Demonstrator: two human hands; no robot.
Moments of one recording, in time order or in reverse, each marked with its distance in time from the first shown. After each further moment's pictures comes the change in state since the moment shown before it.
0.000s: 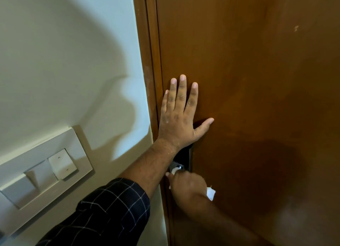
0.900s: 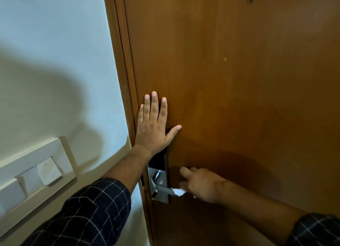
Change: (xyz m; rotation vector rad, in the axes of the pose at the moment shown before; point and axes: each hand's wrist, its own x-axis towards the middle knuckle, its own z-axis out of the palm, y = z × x) left_hand -0.001 -0.001 -0.018 0.010 -0.151 0.018; right_hand -0.046 0.101 -0.081 -0.371 -0.141 -0.556
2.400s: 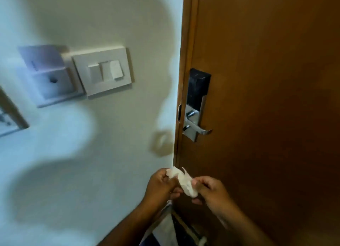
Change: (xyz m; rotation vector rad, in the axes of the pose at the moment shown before) left_hand -0.301 0.151 -0.107 -1.168 -0.299 -1.591; right_hand -0.114 -0.123 0.082 1.806 -0.140 0.495
